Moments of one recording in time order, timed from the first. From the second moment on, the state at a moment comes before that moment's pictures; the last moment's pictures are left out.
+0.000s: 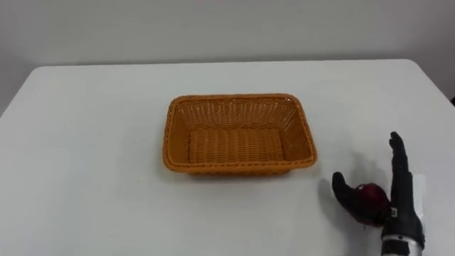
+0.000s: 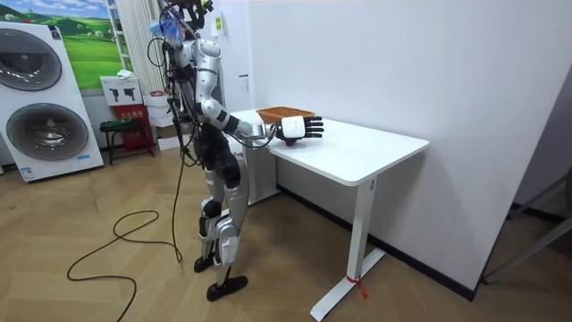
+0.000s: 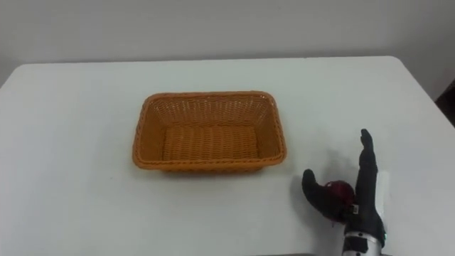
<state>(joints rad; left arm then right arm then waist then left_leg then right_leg) 0.25 0.23 0.09 1.12 -0.06 -0.11 0.12 0.35 -0.26 0.05 0.35 -0.25 -0.42 -0.57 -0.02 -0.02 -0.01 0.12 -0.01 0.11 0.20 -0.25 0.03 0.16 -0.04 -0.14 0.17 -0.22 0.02</state>
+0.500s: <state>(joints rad) 0.26 0.23 0.05 1.16 -0.11 -0.13 0.15 0.42 -0.28 0.05 0.44 -0.26 -0.46 -0.74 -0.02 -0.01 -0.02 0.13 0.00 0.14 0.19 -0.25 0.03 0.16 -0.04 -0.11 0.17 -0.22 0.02</state>
